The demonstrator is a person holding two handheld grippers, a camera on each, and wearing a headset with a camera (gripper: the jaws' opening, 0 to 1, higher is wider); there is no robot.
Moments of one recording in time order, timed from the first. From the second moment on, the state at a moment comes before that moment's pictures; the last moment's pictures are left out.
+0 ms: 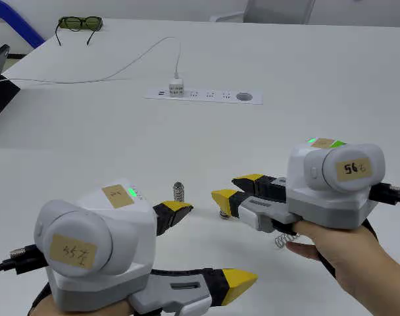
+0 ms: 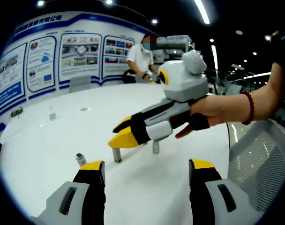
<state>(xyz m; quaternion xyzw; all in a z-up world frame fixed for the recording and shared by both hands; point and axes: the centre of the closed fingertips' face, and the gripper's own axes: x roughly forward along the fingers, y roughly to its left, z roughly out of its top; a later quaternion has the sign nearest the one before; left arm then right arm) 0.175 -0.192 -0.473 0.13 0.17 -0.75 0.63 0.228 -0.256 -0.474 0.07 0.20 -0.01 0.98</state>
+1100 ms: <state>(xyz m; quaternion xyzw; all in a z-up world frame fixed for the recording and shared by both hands) 0.154 -0.211 -0.473 0.15 0.17 -0.76 0.61 0.141 -0.274 -0.440 0.07 0.19 -0.04 0.98</state>
